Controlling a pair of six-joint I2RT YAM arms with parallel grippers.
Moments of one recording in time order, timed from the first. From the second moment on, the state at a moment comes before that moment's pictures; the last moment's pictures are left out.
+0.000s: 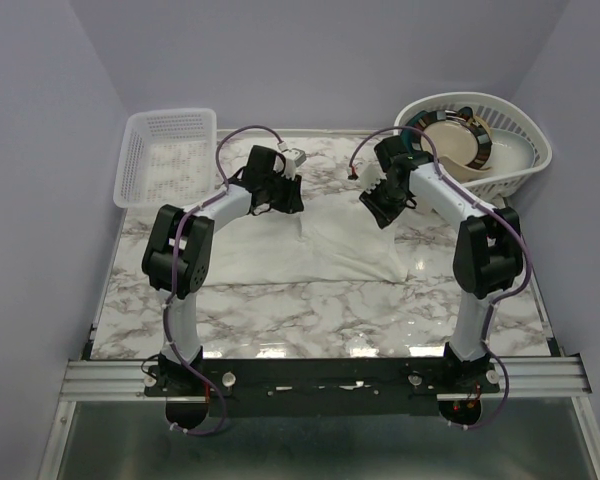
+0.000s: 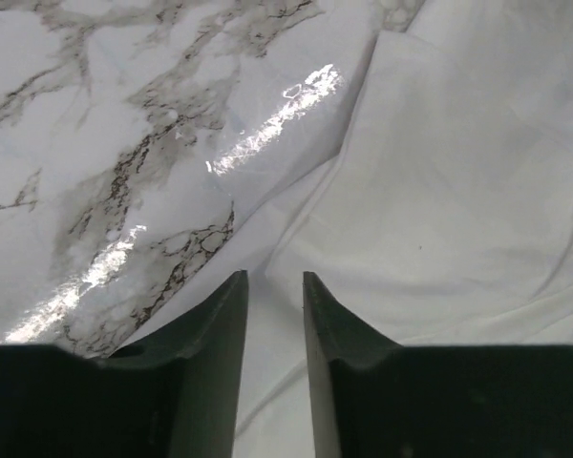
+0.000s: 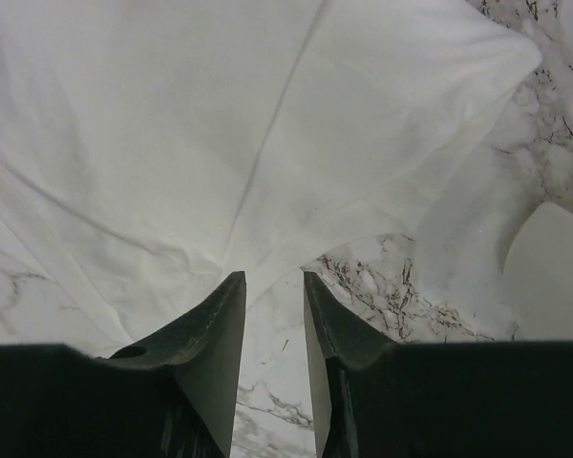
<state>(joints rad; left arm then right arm) -0.37 1.98 1.40 -0.16 0.45 -0.04 0.33 1.94 1.61 -0.93 -0.12 -0.53</state>
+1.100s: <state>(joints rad) -0.21 1.60 0.92 -0.49 0.37 0.56 0.35 2.26 1.97 -1.02 -0.15 -0.68</state>
